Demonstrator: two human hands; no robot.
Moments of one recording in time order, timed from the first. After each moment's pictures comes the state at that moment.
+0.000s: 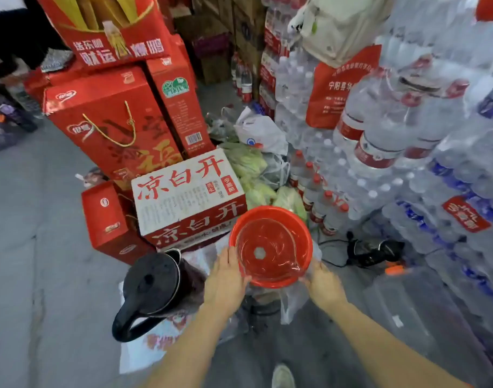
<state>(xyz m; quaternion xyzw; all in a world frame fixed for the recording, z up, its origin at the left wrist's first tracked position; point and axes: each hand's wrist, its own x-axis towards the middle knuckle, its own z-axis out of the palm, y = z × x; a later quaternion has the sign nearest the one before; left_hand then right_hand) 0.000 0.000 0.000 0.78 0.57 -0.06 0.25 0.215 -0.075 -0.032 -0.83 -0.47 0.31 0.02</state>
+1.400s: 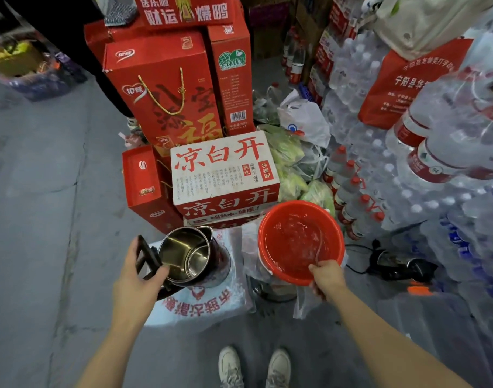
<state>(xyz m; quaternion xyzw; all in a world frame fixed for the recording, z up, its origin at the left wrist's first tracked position) -0.173 -0.023 0.076 0.44 0.78 0.29 0.34 0.182 -0.025 -0.037 -0.83 -0.24 0.49 0.13</state>
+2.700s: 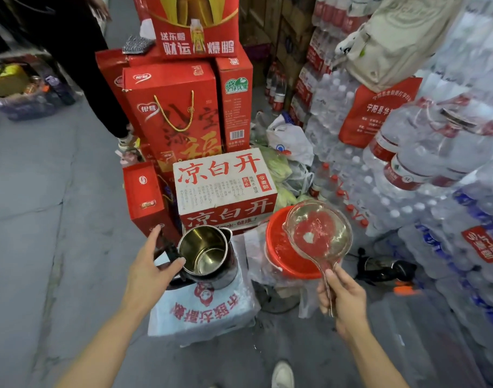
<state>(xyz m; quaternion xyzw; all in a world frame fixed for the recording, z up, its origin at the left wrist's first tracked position) -0.230 -0.016 0.078 0.56 0.68 0.27 0.39 0.126 -0.122 0.032 -0.62 -0.15 0.50 0.59</state>
